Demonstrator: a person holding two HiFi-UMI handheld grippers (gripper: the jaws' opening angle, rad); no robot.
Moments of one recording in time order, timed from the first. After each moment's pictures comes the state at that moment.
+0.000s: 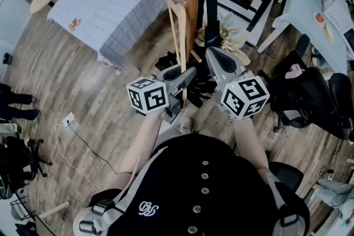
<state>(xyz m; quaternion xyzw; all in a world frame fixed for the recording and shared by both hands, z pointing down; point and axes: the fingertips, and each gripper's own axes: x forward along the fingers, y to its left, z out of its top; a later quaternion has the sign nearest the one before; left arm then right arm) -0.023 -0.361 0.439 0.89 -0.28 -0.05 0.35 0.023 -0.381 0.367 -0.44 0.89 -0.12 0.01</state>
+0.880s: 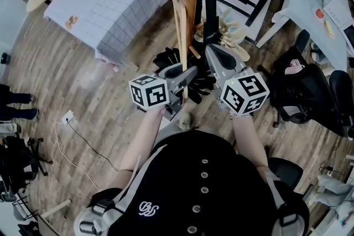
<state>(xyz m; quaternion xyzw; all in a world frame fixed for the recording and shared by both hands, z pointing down) -0.014 -0.362 0.462 0.89 -0.26 -0.04 0.37 0.026 -0.386 0.379 -0.44 0.89 -0.13 0.00</state>
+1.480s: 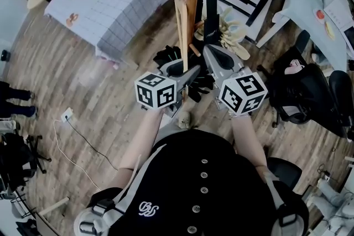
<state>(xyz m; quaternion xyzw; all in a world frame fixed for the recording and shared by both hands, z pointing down) -0.009 -0.359 0.466 0.91 -0.30 0.03 0.29 0.018 -0.377 0.385 -0.43 0.89 -0.14 -0.01</state>
